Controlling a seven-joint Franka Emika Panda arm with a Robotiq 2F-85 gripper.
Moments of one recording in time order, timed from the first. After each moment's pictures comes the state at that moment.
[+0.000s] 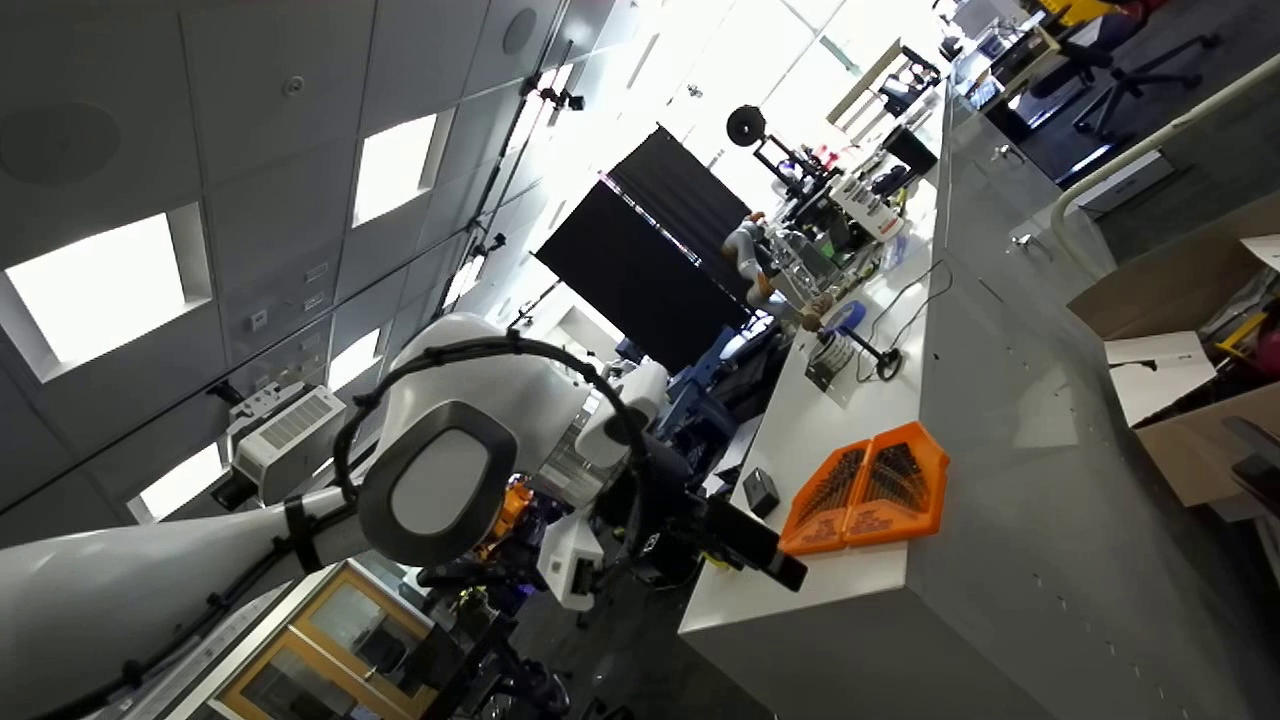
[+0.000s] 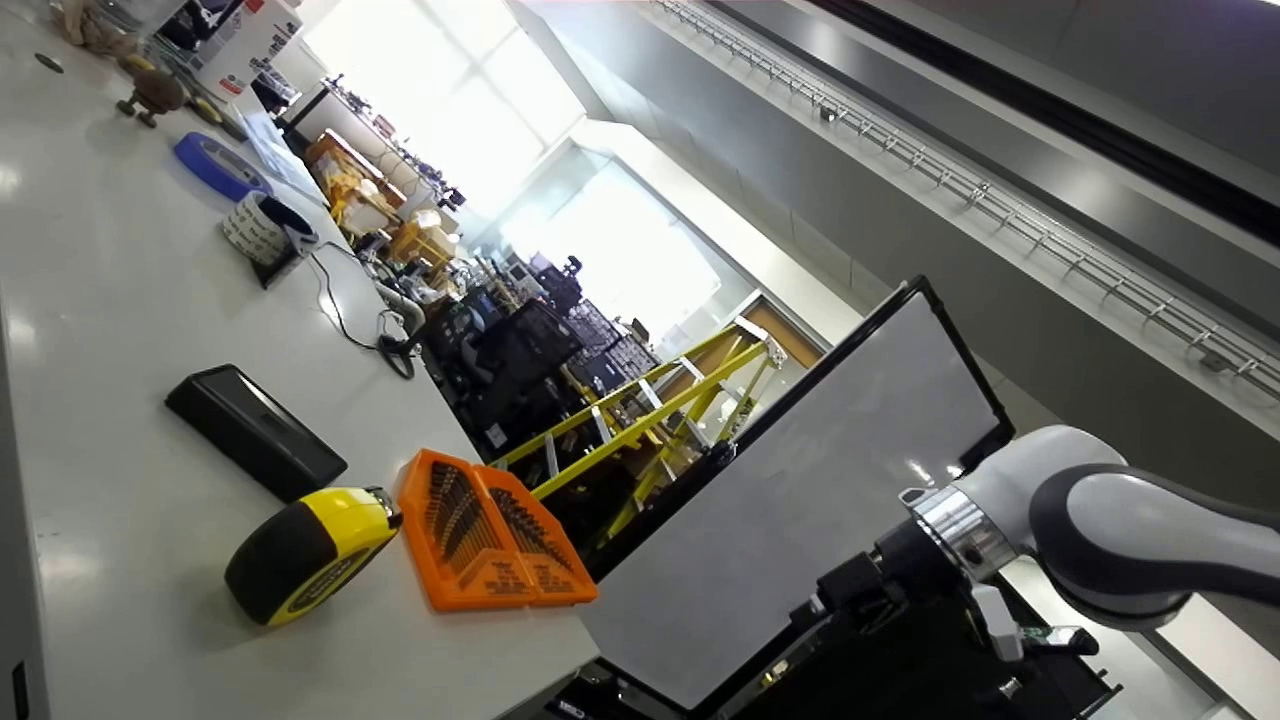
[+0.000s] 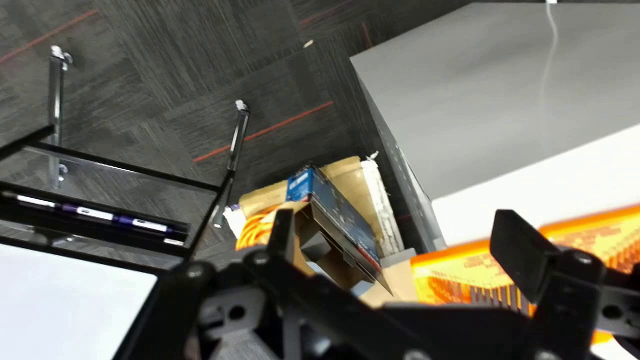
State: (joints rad) arm -0.14 -0.41 -0.17 -2.54 -0.05 2.26 -0.08
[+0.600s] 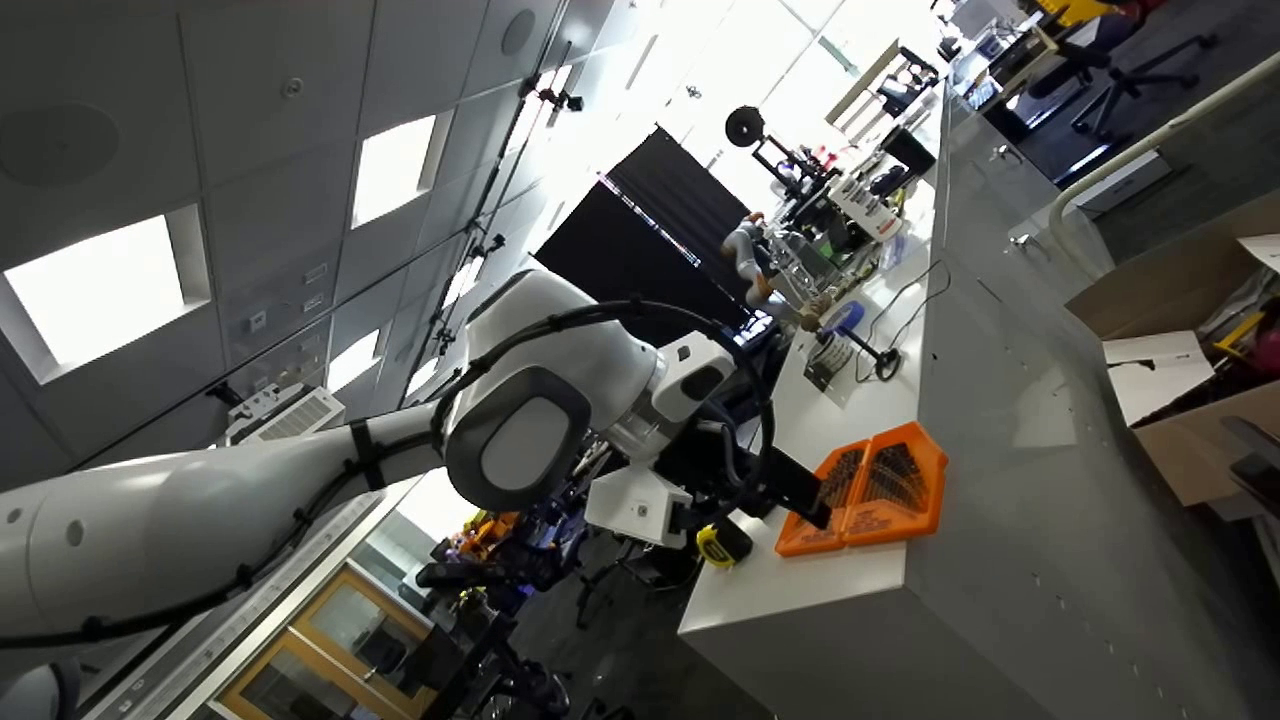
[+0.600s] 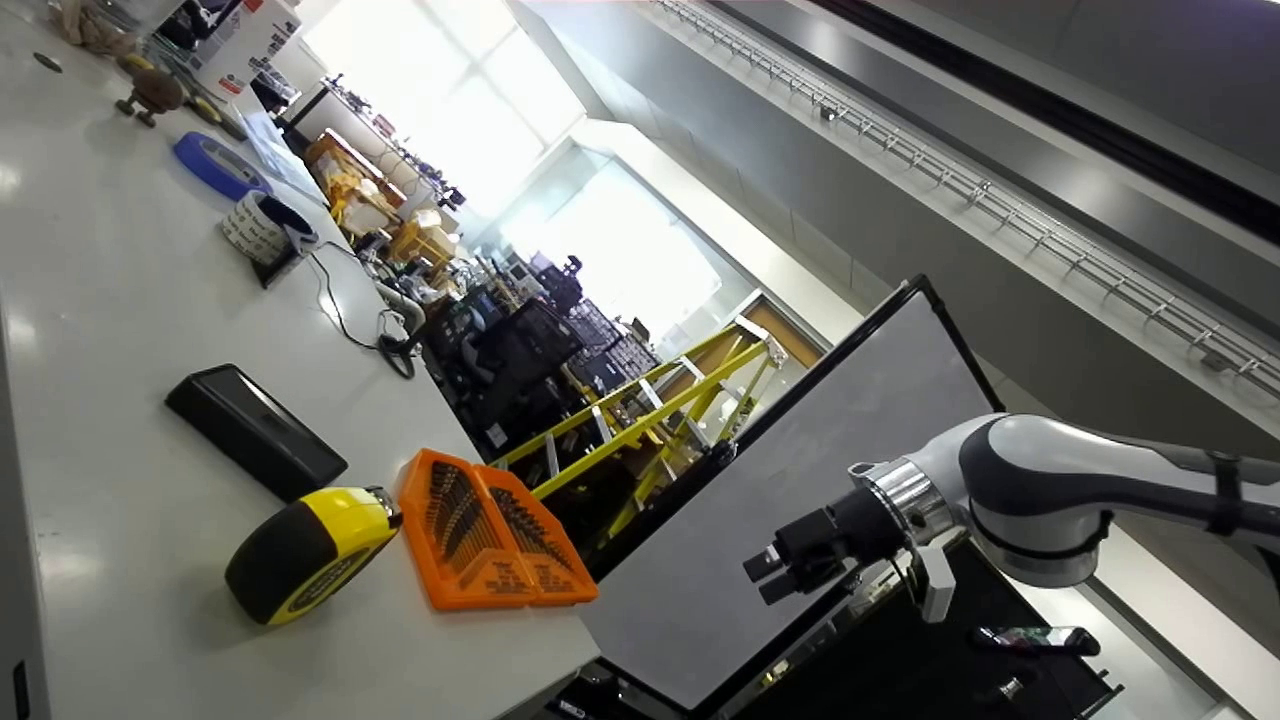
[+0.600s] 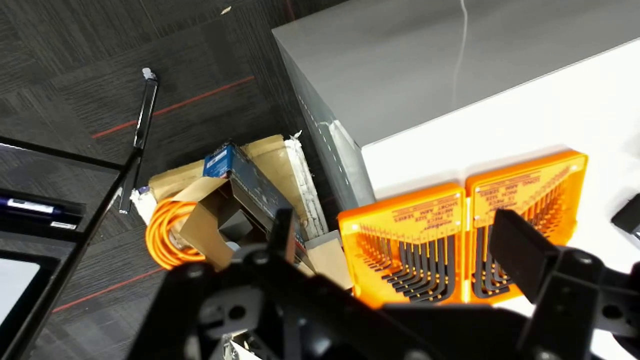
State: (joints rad) arm -0.07 -0.22 -0.23 -2.39 0.22 2.29 -0.31
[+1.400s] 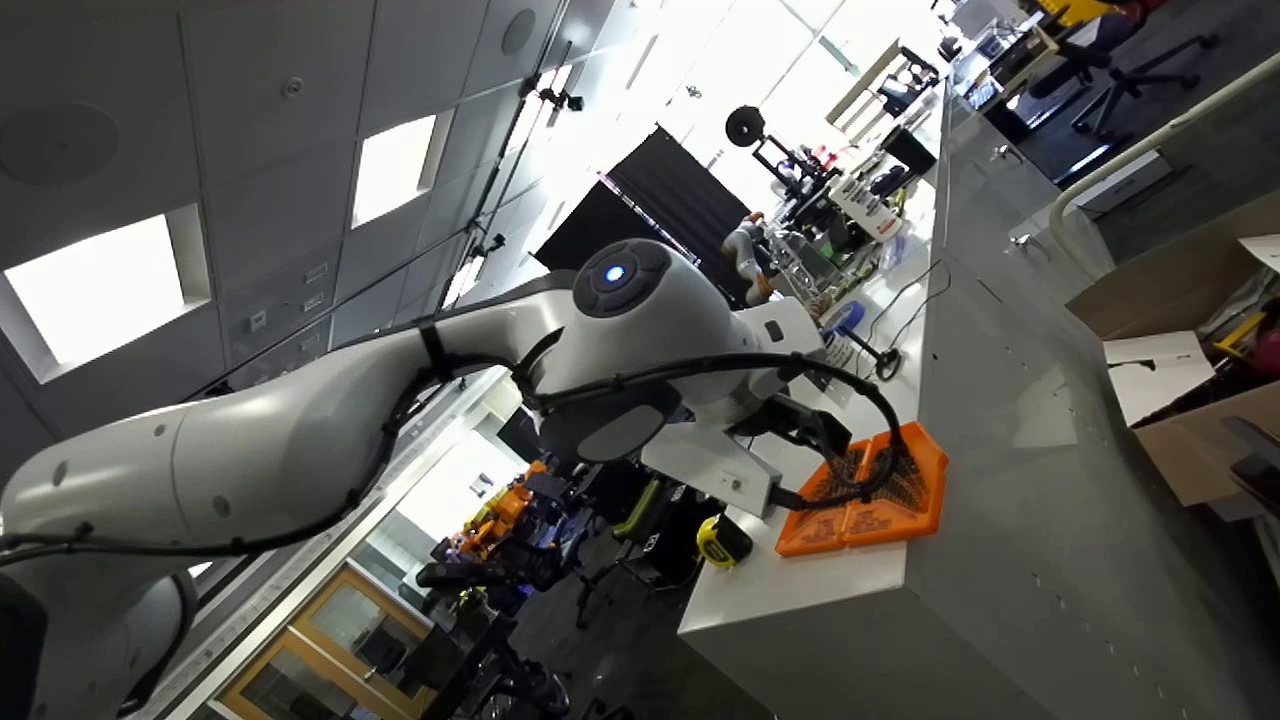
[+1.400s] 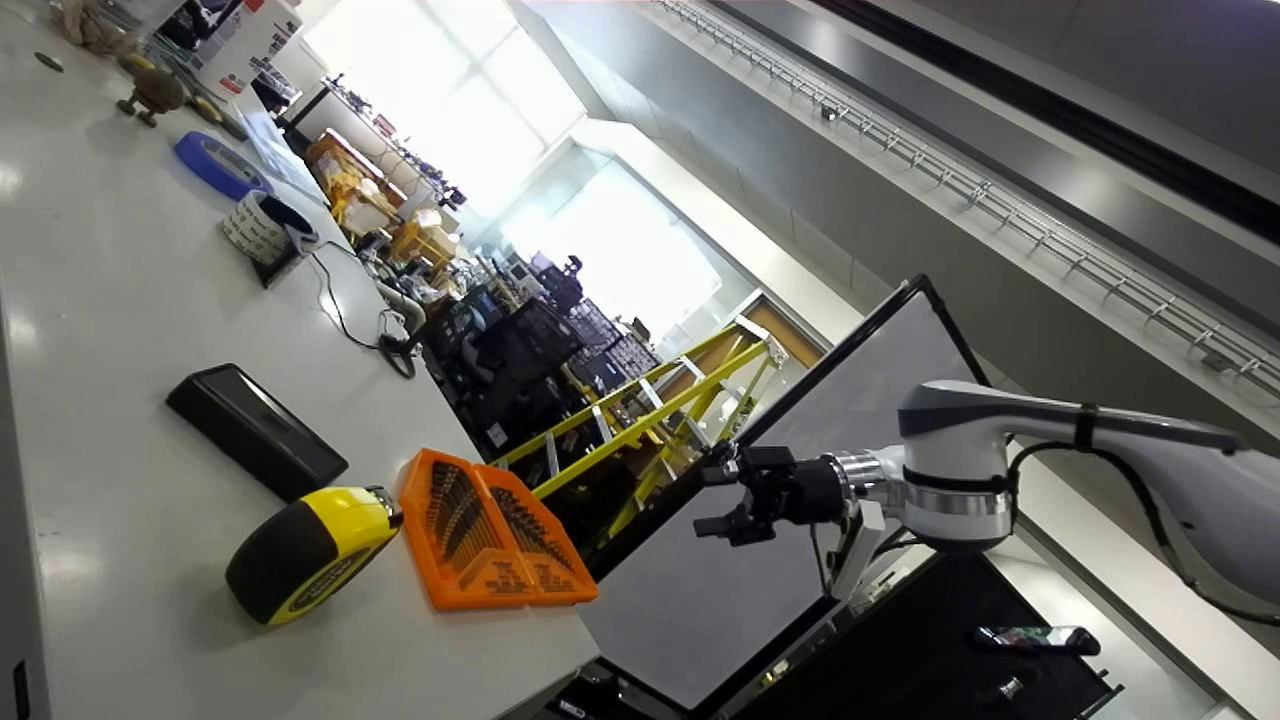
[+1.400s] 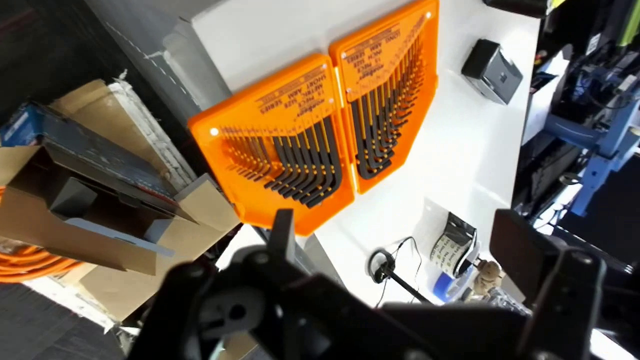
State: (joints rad) arm -0.07 0.02 -0.26 -2.19 0.91 2.24 -0.66
